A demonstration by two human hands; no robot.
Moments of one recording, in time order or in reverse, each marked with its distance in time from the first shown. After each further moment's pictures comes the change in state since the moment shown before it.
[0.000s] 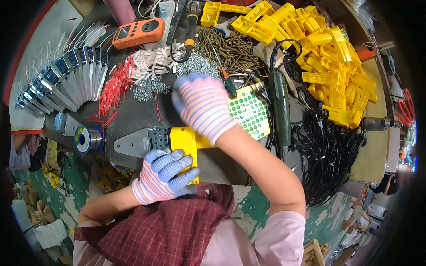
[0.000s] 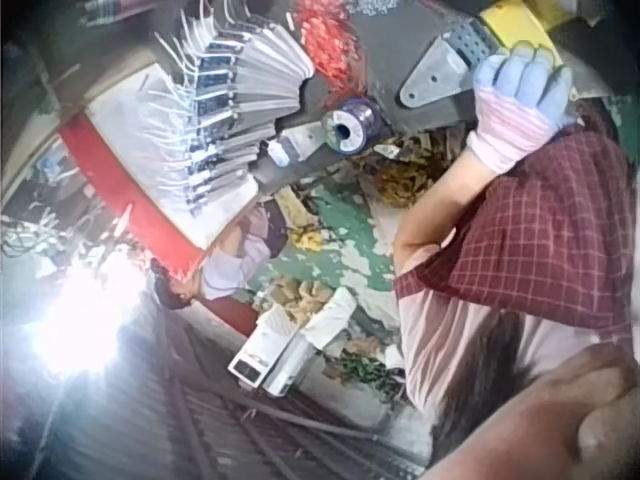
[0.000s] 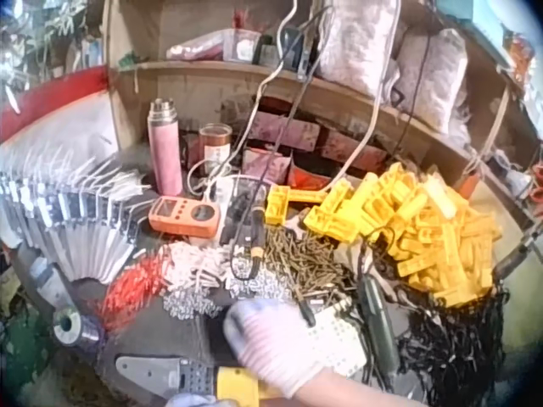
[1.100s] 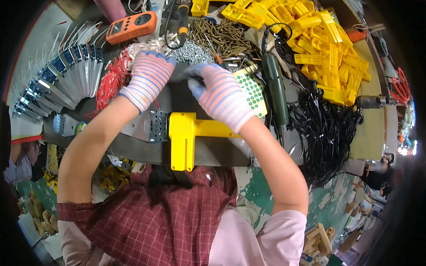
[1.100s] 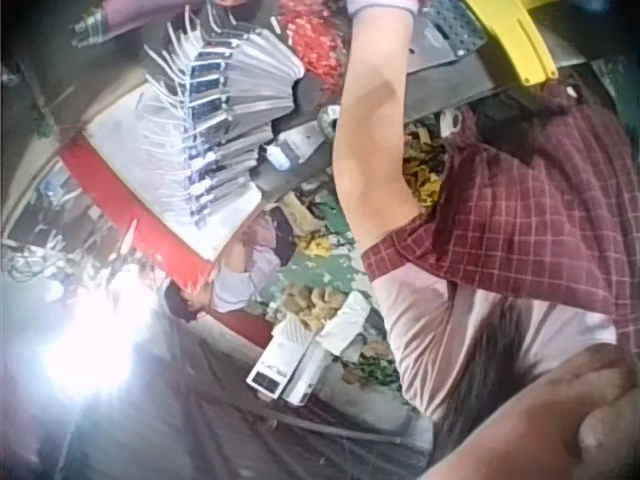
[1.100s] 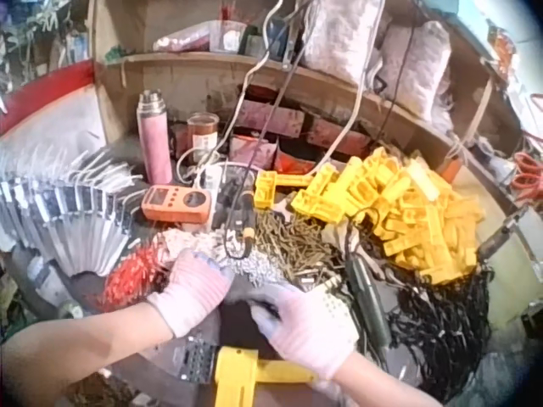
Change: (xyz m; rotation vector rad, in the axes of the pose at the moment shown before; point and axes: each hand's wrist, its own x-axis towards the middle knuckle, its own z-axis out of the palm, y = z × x) left_hand 0.130 -0.133 0.009 0.683 -0.551 -0.177; right_hand -0.030 0.009 -0.028 0.488 0.017 0.232
